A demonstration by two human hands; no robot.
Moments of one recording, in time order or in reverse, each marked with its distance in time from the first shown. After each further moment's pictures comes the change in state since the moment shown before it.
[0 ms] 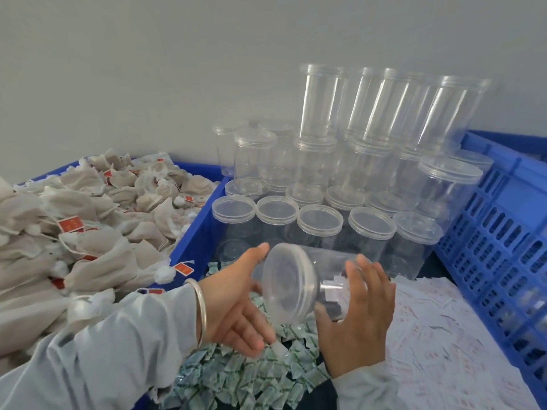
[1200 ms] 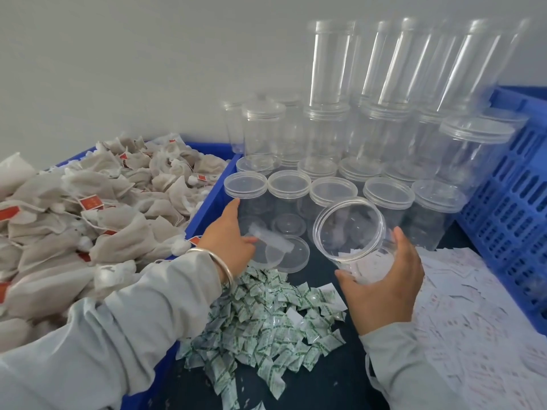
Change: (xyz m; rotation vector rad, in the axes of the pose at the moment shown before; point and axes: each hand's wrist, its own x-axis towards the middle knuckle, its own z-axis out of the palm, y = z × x) left_hand 0.033 -0.007 -0.021 0.479 0.682 0.352; right_hand -0.002 0.011 -0.005 0.228 -0.136 0.506
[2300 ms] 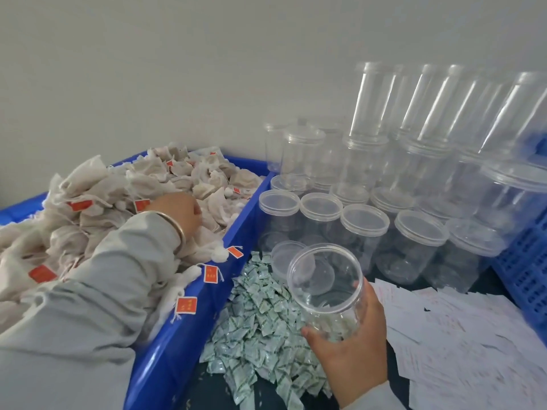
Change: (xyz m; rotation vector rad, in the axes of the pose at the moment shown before) left_hand 0.027 -0.034 -0.113 0.813 0.173 -0.237; right_hand -0.054 -0.035 0.013 0.371 -0.460 0.160
